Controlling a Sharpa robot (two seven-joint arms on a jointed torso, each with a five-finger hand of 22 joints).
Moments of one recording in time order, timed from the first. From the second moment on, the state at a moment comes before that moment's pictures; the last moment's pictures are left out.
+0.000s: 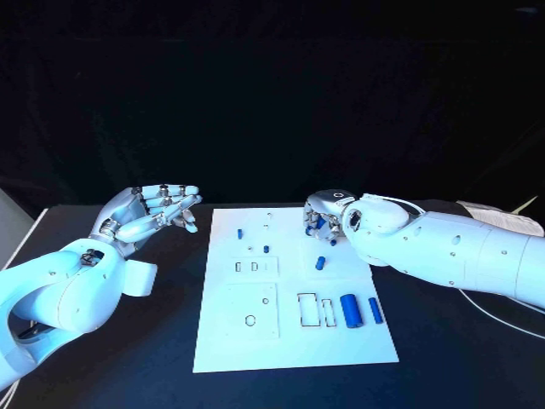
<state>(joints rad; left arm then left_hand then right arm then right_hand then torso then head) 1.07 -0.98 0.21 1.70 -0.23 -0.35 0.34 1.52 -0.19 0.35 0.28 0.05 0.89 0.21 0.19 0.17 1.06 0.16 0.07 0.07 0.96 0.09 0.74 0.55 0.18 1.03 0.17 0.72 0.39 1.31 -0.65 -0.13 1.18 -1.60 -0.26 -0.16 1.32 -0.21 0.64 0.00 0.20 1.07 0.13 0.21 0.27 1.23 0.07 0.06 0.09 1.46 -0.01 1.38 1.18 0.08 1.46 0.07 1.26 1.16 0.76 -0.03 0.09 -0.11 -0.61</state>
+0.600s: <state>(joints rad) 1.07 -0.98 0.21 1.69 -0.23 -0.35 0.34 1.52 -0.19 0.35 0.27 0.05 0.89 0.21 0.18 0.17 1.06 0.16 0.07 0.07 0.95 0.09 0.74 0.55 0.18 1.03 0.17 0.73 0.39 1.31 -0.64 -0.13 1.23 -1.61 -0.44 -0.18 1.32 -0.22 0.65 -0.01 0.25 1.08 0.13 0.22 0.30 1.25 0.06 0.06 0.10 1.46 -0.01 1.38 1.18 0.08 1.46 0.07 1.28 1.18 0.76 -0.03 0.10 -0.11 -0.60</state>
